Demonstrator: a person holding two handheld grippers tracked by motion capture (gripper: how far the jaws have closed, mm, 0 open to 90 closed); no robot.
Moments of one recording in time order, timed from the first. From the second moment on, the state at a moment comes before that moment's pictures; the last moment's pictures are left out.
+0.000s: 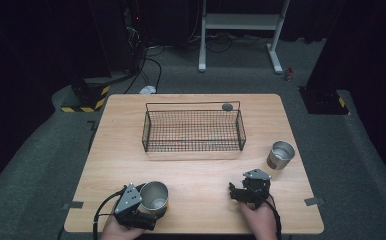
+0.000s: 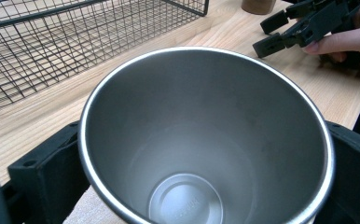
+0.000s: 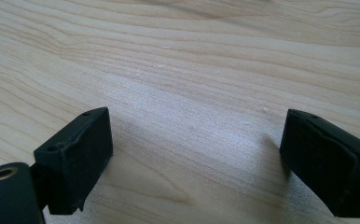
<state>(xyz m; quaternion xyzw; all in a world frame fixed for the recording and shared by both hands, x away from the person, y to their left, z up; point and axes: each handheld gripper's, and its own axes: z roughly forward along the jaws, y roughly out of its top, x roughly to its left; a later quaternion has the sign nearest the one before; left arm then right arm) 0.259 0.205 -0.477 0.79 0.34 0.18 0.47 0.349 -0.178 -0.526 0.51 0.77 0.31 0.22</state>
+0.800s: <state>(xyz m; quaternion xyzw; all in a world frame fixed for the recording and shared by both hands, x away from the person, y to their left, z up) 0.258 0.207 -0.479 0.79 0.33 0.19 0.49 0.349 -0.178 -0.526 0.51 0.77 0.31 0.22</state>
